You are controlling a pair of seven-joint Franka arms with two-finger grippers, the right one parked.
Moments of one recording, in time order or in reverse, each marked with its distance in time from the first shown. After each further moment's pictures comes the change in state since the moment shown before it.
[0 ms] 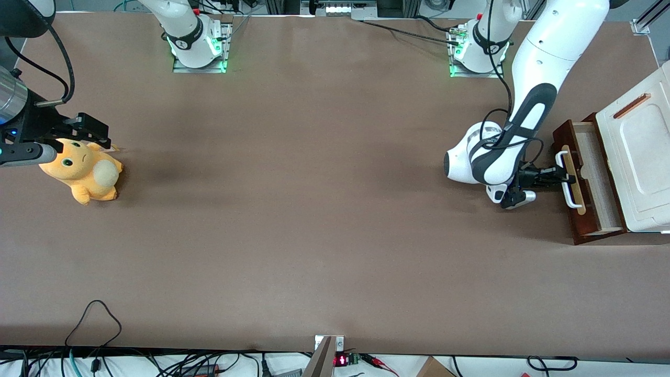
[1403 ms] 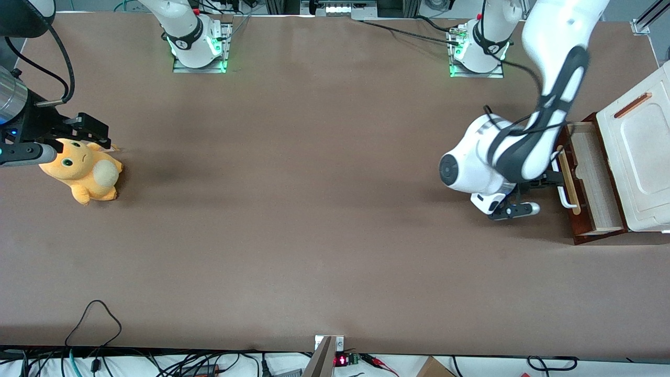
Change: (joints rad) arm -0.019 -0.149 -0.046 0.305 -0.519 0.122 0.396
